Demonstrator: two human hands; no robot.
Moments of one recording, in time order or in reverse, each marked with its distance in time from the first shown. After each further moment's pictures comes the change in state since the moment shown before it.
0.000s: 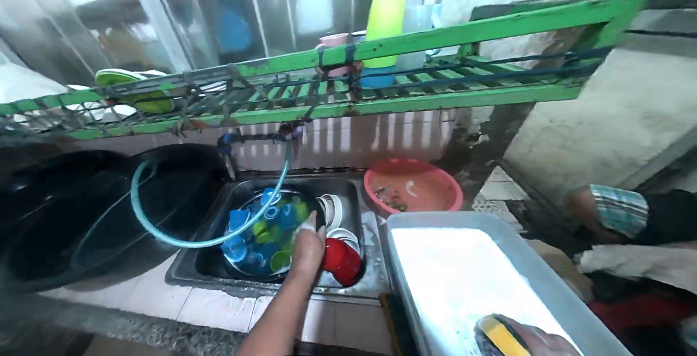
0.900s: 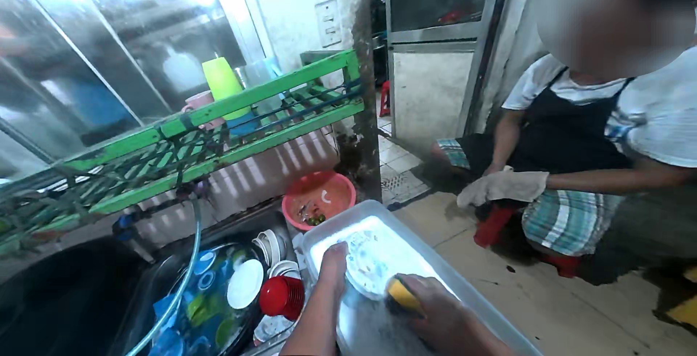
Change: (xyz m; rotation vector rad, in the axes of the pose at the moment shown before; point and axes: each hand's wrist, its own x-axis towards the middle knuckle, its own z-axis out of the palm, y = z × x) left_hand -0.035 0.155 0.143 -0.632 -0.508 -0.125; right_hand 0.000 0.007 -0.003 0.243 0.057 0.029
